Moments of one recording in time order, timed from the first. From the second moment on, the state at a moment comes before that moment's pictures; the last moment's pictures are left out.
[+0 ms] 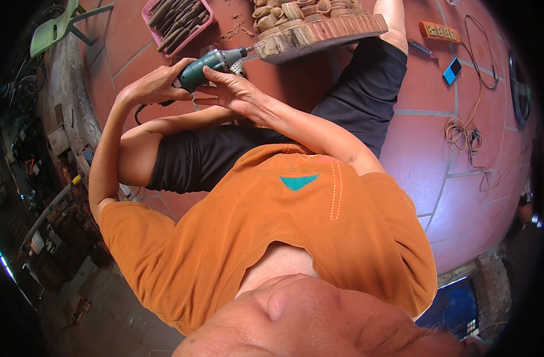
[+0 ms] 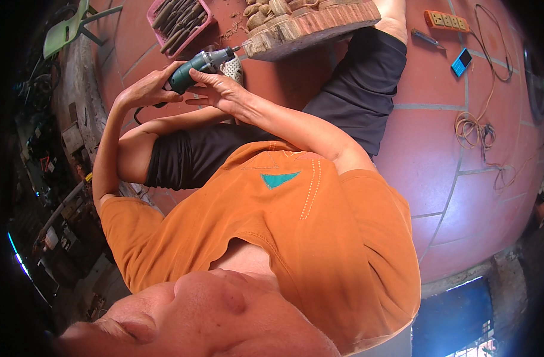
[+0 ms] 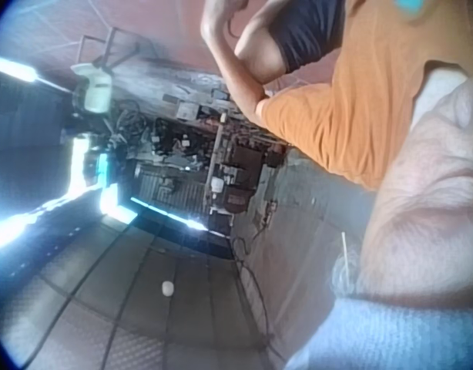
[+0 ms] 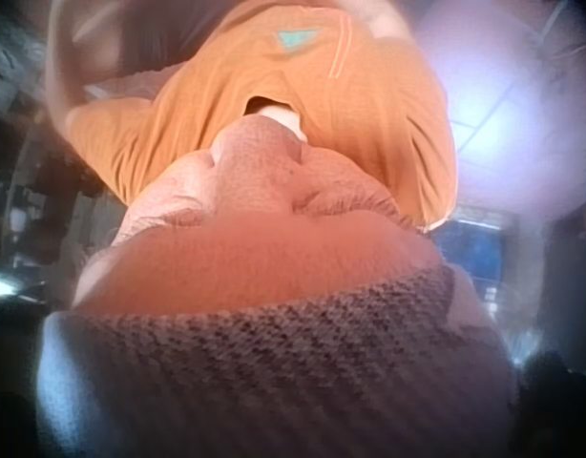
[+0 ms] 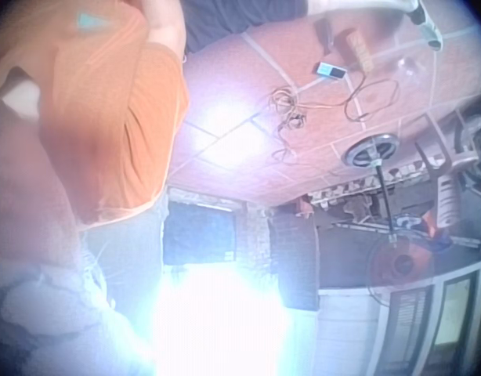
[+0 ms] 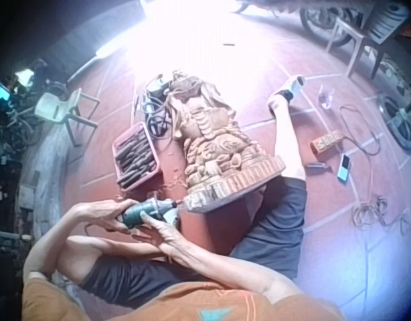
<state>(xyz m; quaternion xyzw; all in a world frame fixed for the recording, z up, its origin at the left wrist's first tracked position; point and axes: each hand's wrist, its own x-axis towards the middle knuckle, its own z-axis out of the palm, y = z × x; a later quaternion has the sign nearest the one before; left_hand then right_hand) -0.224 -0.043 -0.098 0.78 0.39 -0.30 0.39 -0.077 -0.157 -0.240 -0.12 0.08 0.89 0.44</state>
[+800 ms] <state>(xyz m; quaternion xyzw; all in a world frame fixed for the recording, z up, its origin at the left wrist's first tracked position) -0.222 -0.043 -0.098 0.77 0.40 -0.30 0.39 -0.079 -0.154 -0.245 -0.12 0.08 0.88 0.45</state>
